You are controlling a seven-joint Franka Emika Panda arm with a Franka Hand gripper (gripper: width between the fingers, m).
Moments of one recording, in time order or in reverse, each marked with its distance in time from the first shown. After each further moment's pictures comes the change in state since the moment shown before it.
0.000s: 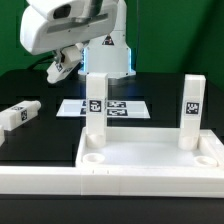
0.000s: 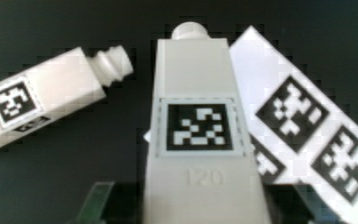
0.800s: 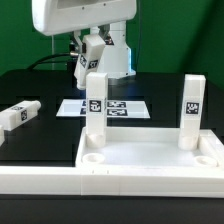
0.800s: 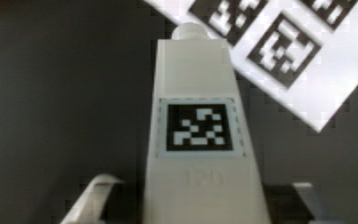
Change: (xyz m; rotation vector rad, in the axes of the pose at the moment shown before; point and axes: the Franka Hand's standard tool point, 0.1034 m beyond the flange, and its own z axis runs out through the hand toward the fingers) arm 0.047 -0.005 -0.047 -0.012 0.480 0.090
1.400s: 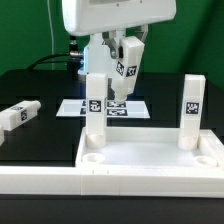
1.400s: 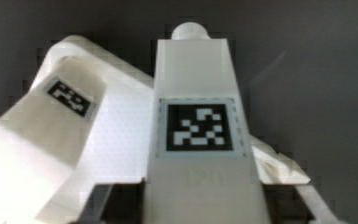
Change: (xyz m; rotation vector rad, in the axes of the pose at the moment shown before) arm 0.090 -0.014 -0.001 -0.019 0.075 0.057
